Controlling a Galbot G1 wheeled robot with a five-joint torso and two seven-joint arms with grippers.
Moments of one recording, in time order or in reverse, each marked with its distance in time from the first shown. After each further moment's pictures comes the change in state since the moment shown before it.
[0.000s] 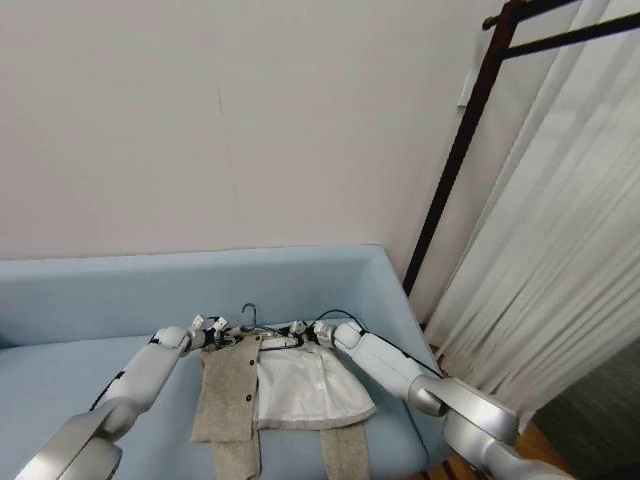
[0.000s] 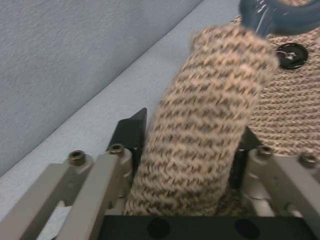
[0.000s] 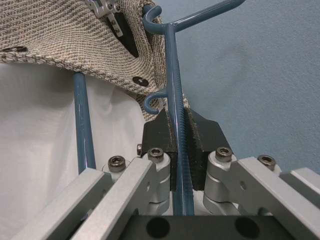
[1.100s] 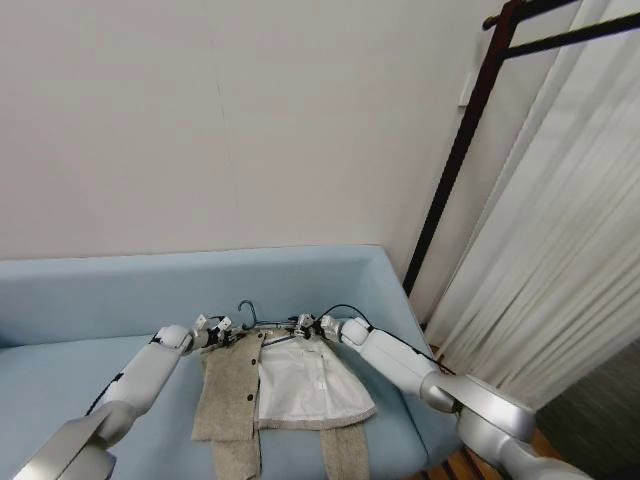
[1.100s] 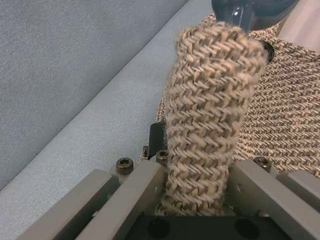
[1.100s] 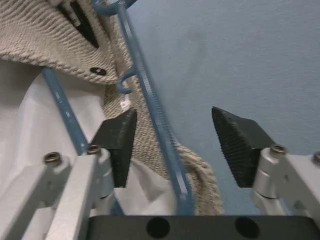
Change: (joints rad) left arm 0.017 0.024 0.018 -0.081 -0.003 -0.007 0.048; right arm 0.033 -0.102 -0.044 0.091 0.100 -0.042 0.075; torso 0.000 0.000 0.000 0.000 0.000
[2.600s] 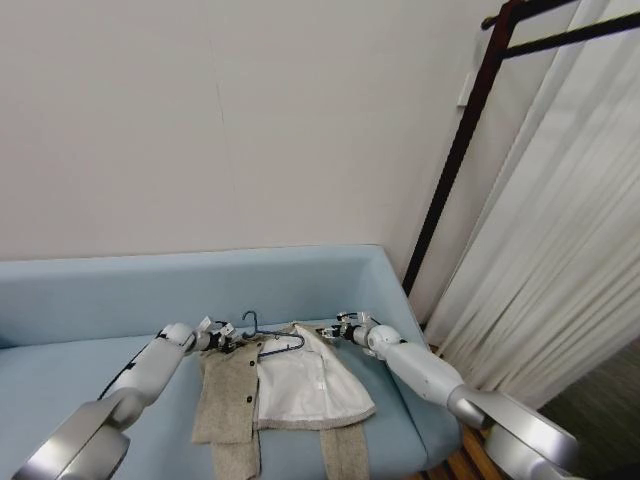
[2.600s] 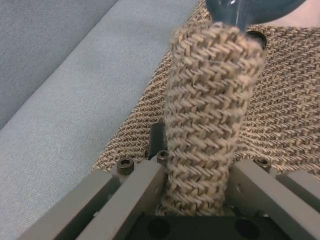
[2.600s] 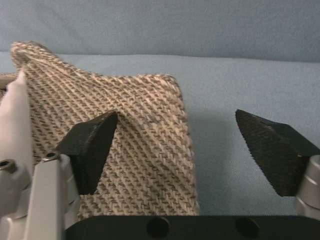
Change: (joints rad) left arm -0.076 -0.028 0.069 0.146 0.083 -0.001 0.081; right arm -0.093 -0.065 0.141 -0.059 0.708 -0.517 0.133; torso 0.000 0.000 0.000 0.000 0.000
